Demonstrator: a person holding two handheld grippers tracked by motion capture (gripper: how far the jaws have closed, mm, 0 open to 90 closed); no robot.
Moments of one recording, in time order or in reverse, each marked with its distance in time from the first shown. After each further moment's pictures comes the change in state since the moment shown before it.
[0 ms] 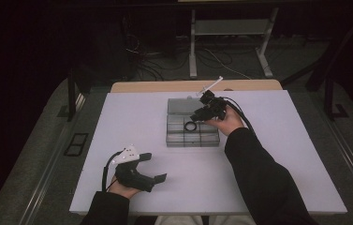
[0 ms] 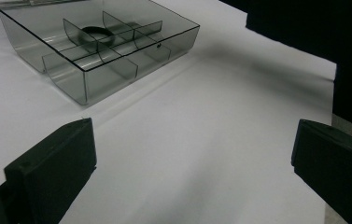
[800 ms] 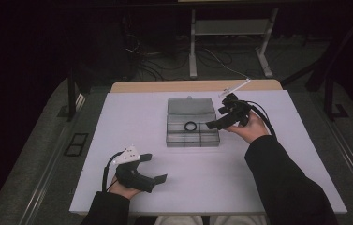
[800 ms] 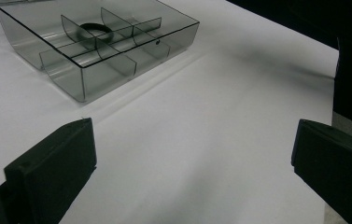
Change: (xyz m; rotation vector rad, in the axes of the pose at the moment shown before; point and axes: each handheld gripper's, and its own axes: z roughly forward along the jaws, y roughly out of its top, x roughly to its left) left arm -0.001 -0.001 0.001 0.012 -0.002 0.004; right arm 0.004 -0.042 -0.065 -0.036 -0.028 0.048
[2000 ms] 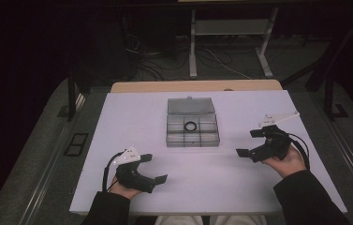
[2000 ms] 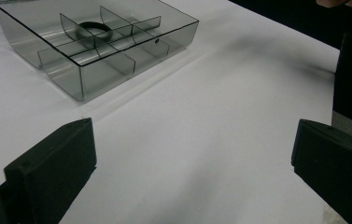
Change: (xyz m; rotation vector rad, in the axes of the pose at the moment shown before) left arm -0.001 0.000 0.000 0.003 0.001 -0.005; right arm 0.025 -0.109 -0.071 -0.120 -0.006 0.061
